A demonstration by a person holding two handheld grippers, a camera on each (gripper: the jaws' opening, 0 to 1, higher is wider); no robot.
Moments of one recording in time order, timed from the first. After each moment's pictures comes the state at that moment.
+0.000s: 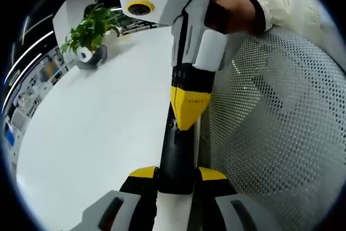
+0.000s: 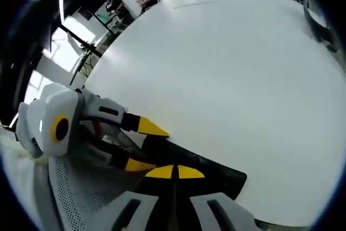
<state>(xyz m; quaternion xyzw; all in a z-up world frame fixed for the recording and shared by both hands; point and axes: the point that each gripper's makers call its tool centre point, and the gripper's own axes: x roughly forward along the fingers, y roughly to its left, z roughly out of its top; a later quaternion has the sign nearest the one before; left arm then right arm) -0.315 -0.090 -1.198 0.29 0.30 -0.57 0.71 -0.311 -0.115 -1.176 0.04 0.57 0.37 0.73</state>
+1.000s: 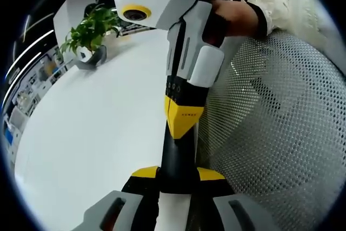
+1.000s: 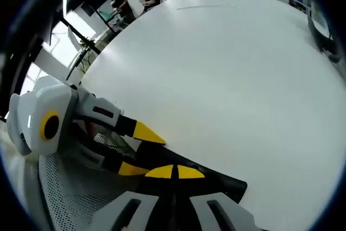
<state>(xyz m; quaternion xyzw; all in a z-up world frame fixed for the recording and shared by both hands) -0.318 -0.091 -1.198 0.29 0.30 -0.58 0.71 -0.308 -0.111 -1.185 0.00 0.56 0.37 0.75</state>
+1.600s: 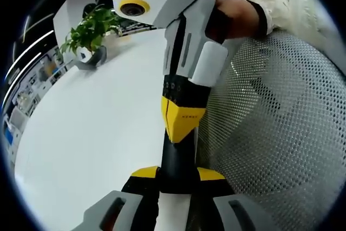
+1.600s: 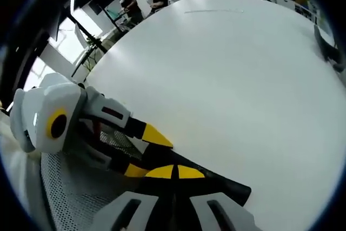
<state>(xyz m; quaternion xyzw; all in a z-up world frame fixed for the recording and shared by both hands) -0.318 -0.090 -1.197 0.28 0.30 -0.57 0.71 -0.313 -0.099 -1.181 -0.01 0.55 0.40 0.74</state>
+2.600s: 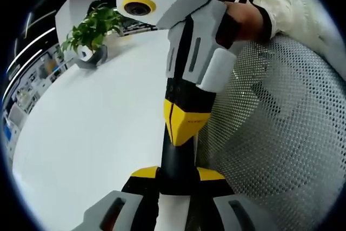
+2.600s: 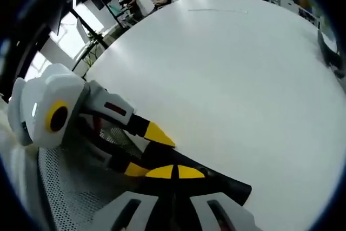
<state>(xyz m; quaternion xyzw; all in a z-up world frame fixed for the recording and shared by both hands) -0.319 -0.093 -1.195 0.27 0.30 -0.58 0.71 -0.309 -0.104 -1.174 -0.03 0.53 0.39 0.75</state>
